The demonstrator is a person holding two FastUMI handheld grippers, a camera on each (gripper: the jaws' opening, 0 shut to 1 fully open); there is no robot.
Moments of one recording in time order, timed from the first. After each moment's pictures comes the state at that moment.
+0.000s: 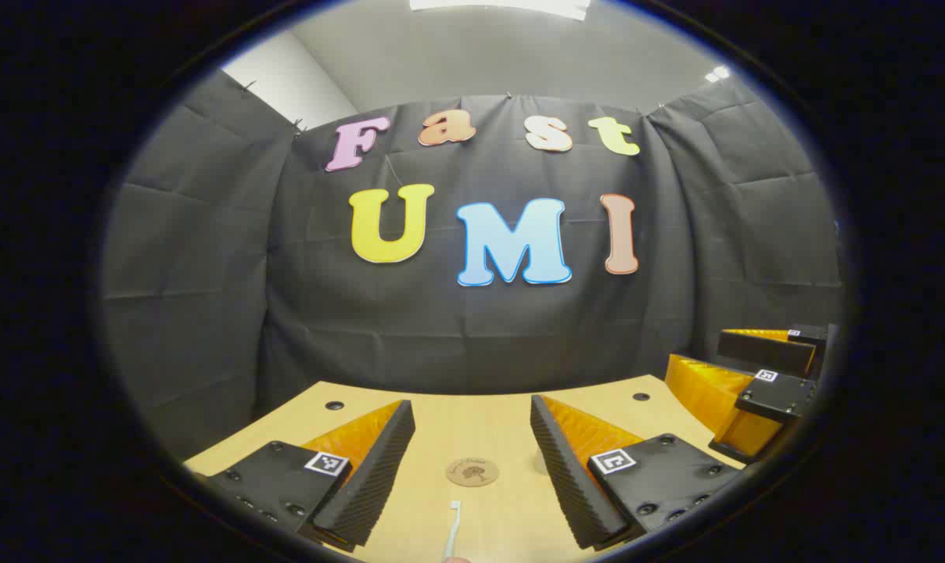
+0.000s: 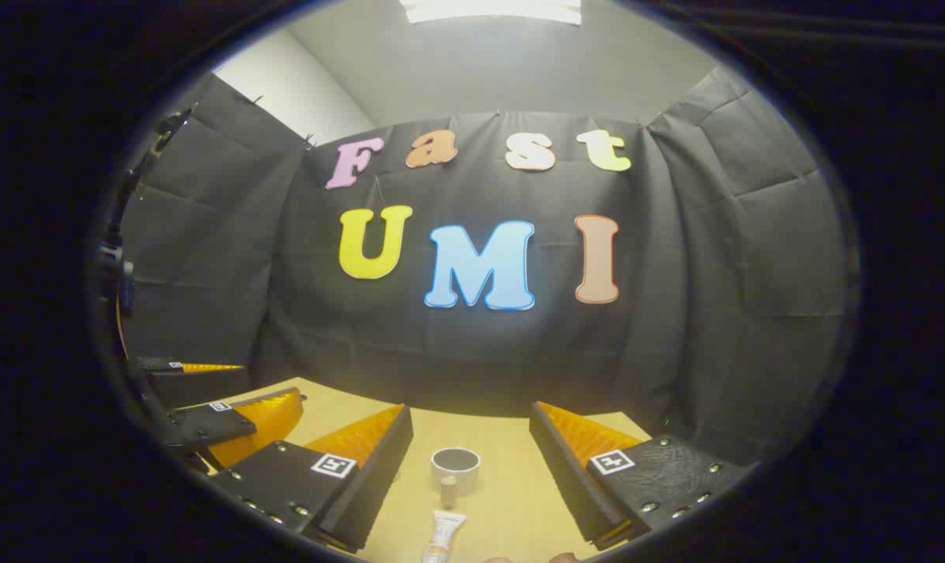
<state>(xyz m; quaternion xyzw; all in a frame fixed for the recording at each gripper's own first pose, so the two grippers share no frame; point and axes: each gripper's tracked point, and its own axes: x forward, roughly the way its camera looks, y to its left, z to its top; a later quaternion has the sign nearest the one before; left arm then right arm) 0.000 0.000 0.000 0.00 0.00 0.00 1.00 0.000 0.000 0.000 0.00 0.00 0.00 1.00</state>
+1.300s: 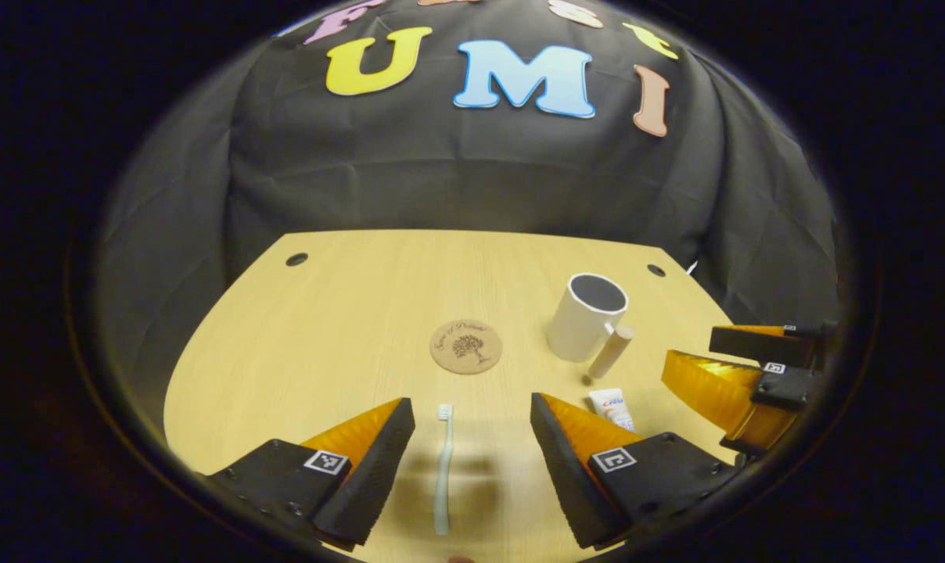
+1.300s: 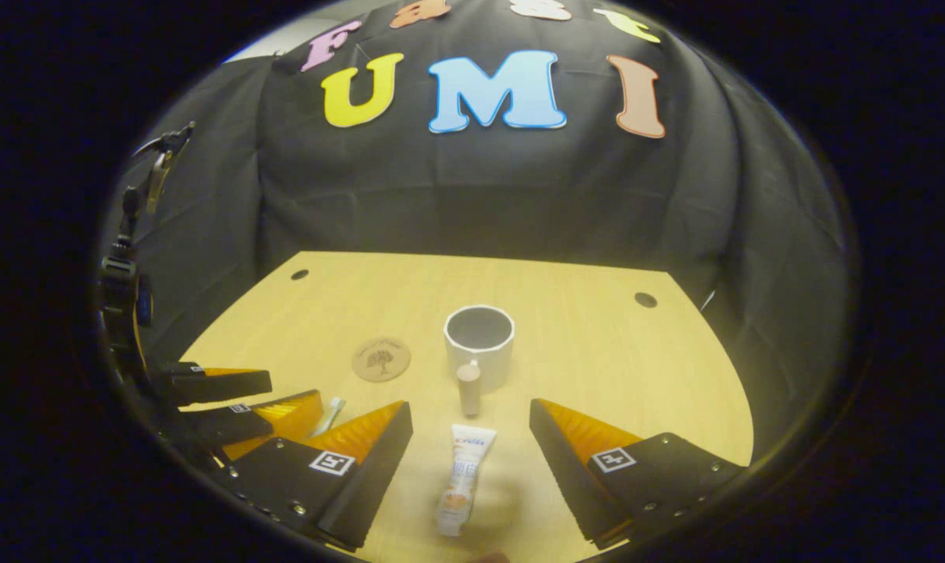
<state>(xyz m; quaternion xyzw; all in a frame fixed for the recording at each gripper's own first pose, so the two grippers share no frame) 0.058 0.007 -0.199 -0.05 0.33 -0.02 0.94 0.048 0.019 -0.164 0.03 0.32 0.04 0.95</state>
